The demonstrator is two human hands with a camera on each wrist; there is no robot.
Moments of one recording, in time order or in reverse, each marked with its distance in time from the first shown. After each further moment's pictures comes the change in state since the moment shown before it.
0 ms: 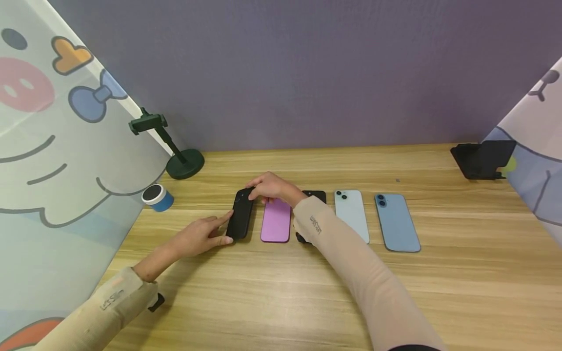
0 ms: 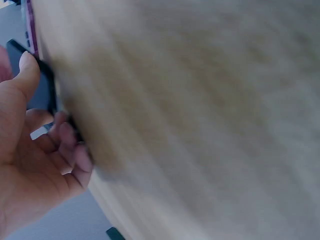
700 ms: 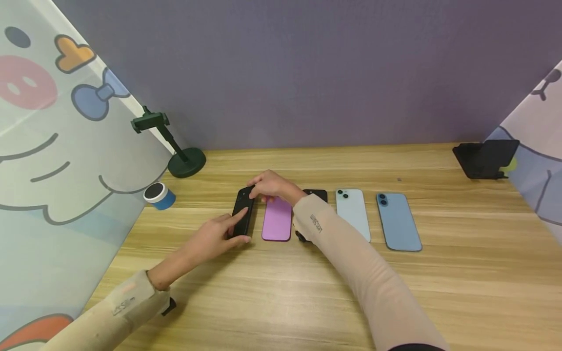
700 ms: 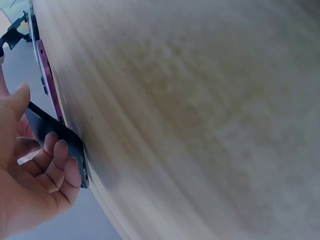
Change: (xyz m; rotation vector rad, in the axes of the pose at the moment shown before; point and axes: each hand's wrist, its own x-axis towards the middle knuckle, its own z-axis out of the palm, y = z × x) left_hand 0.003 0.046 0.012 -0.033 0.232 0.003; right_hand -0.002 -0.007 0.002 -0.012 0.014 0.030
